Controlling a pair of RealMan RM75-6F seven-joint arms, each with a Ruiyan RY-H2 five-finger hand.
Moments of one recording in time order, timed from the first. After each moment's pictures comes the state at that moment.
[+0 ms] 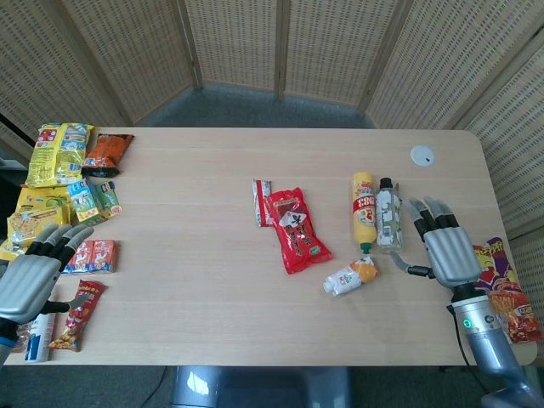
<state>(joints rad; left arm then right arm) -0.24 -0.72 -0.02 -2.08 1.47 1.23 0.10 0.38 -1.13 0.14 -1.70 -1.39 1.29 -0.21</state>
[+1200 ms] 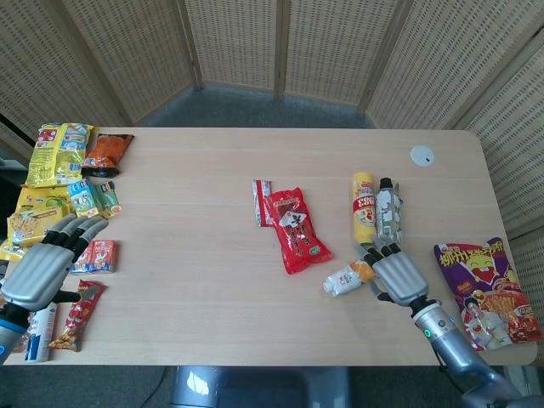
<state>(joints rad) -0.30 -0.76 -0.04 -2.00 1.53 1.19 0.01 0.47 -1.28 0.02 -1.58 -1.47 1.04 -0.31</state>
